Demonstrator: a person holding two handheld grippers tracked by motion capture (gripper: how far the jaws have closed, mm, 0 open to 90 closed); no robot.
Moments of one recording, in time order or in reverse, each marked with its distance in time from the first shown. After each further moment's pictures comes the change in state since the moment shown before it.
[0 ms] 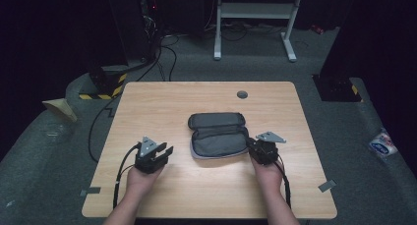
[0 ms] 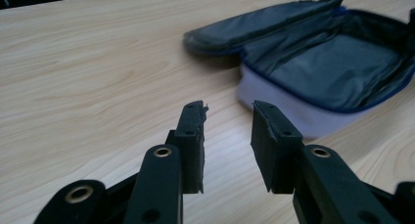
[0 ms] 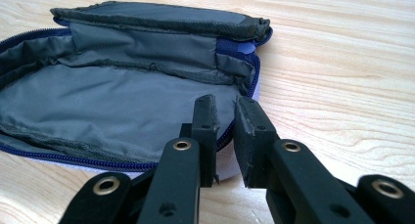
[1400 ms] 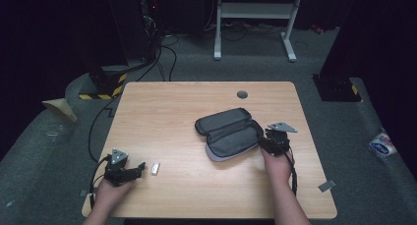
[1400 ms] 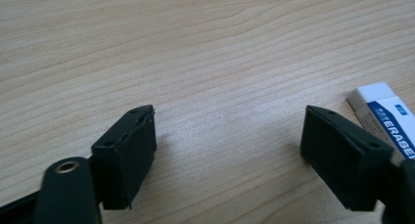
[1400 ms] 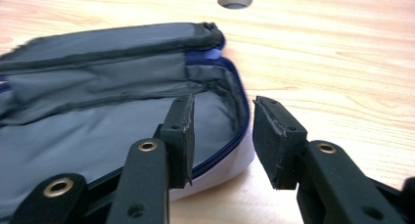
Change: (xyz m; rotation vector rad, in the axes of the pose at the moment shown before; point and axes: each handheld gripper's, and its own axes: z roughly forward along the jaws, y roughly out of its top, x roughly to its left) left arm 0.090 -0.078 -0.038 0.194 0.165 -0.068; right arm -0.040 0.022 0.000 0.017 -0.124 0.055
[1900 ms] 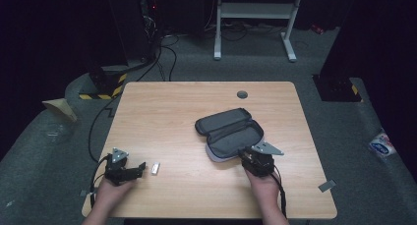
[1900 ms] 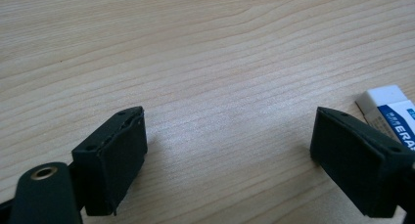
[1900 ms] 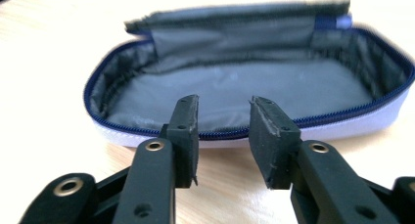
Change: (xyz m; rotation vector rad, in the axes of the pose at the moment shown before) left arm 0.000 0.002 0.003 0.018 0.012 -0.020; right arm 0.065 -0.041 -0.032 -0.047 0.189 -0.062
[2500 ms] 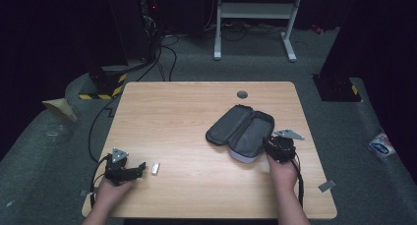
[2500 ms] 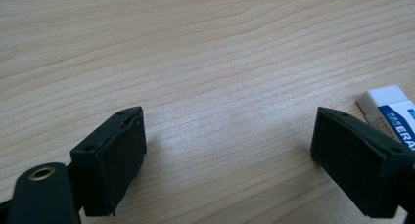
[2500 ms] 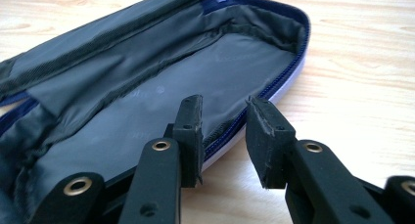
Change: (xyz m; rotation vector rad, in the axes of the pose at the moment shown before) left arm 0.000 0.000 0.000 0.001 0.002 -0.001; right arm -0.078 0.011 0.005 0.065 -0.197 0.095
